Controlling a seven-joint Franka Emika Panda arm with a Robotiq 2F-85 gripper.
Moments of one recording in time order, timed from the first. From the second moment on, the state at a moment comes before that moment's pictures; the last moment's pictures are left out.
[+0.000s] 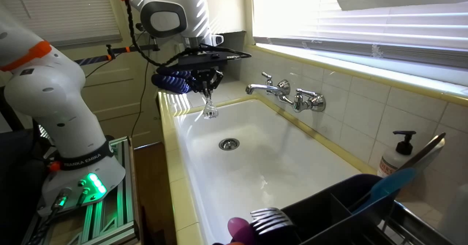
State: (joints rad) arm -0.03 -0.45 -0.07 -2.72 0.13 2.35 -1.42
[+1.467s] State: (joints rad) arm -0.06 -0.46 -0.10 -2.67 -0.15 2.27 -1.24
